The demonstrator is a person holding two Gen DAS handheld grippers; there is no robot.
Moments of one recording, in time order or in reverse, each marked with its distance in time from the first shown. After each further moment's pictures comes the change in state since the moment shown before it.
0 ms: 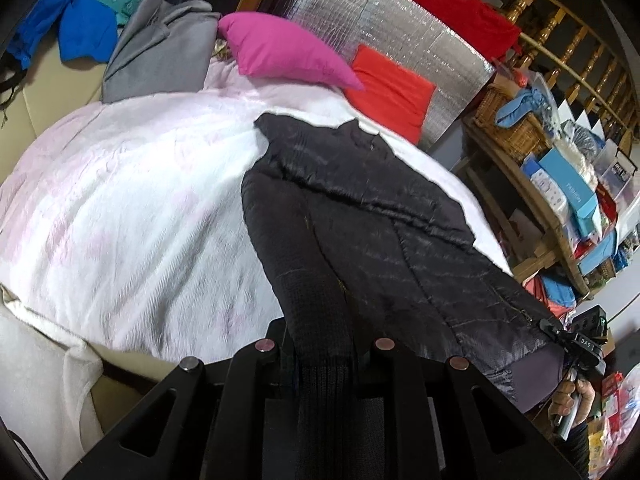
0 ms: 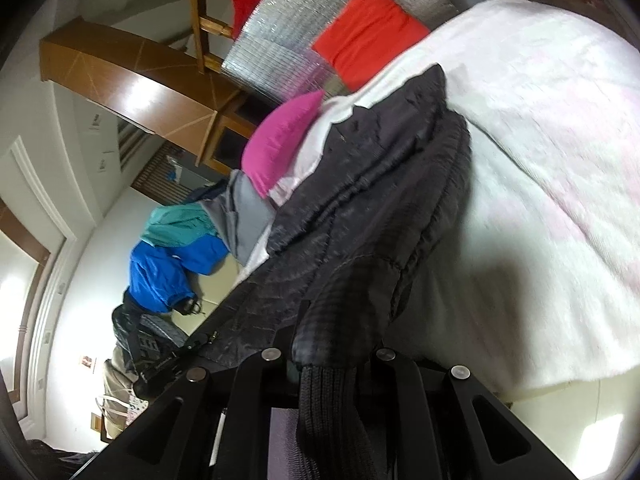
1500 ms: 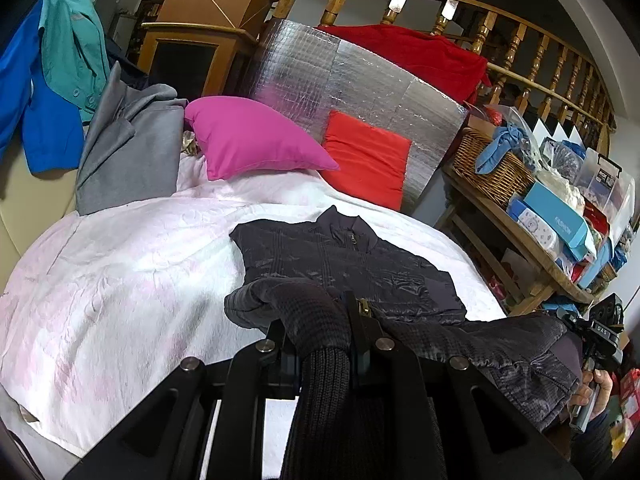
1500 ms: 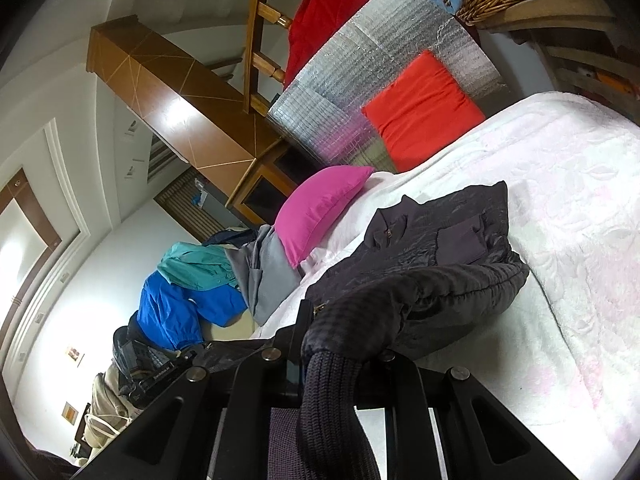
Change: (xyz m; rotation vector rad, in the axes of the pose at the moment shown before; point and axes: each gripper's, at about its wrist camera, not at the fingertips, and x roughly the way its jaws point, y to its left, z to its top) left arm -0.005 -0.024 0.093 0.128 -0.212 -0.017; right arm -0.001 0.066 0.086 -0.158 -0.189 0.035
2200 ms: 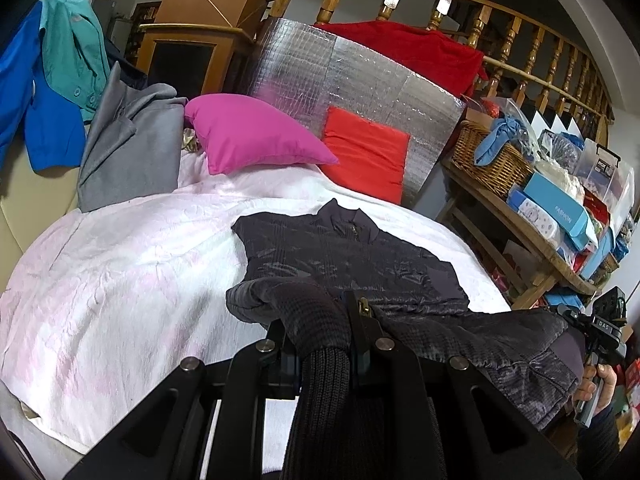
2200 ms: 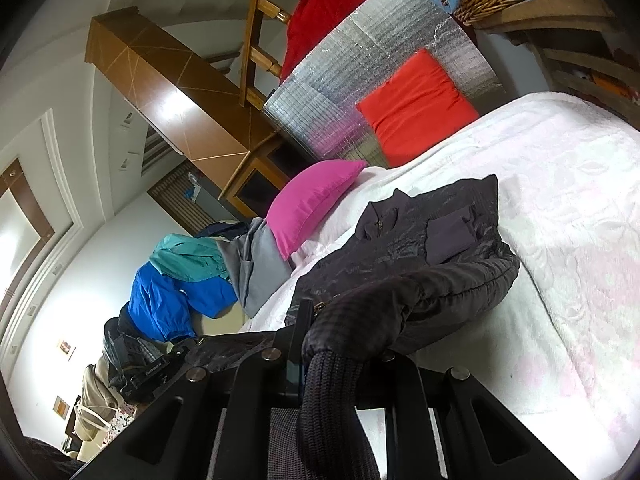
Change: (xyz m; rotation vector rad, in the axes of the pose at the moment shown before) left arm -0.003 -0.001 -0.017 0.020 0.009 0.009; right arm -0.003 -0.004 -0.016 -0.015 0.015 -0.035
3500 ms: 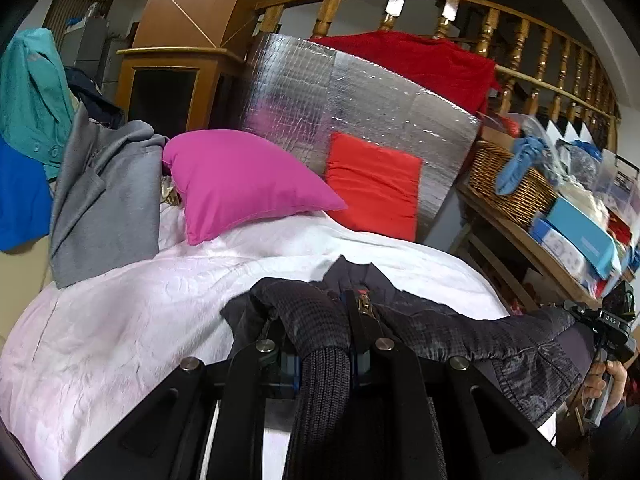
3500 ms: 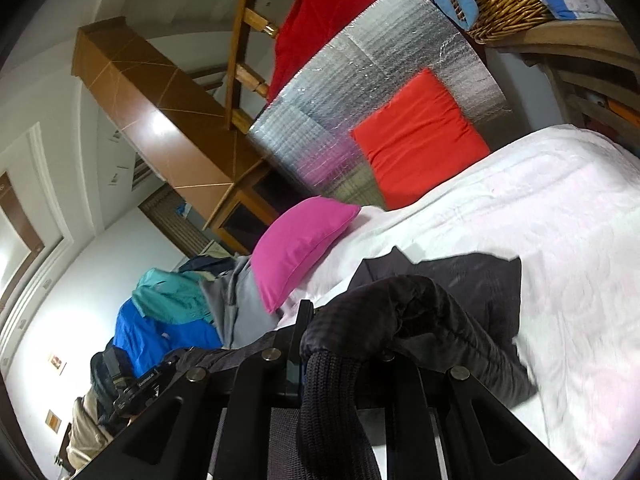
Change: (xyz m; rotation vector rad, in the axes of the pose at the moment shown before) left arm 0.101 -0.006 0.119 0.035 -0.060 0.043; right arm 0.092 -0.012 0.131 -0.003 -0.056 -0.041
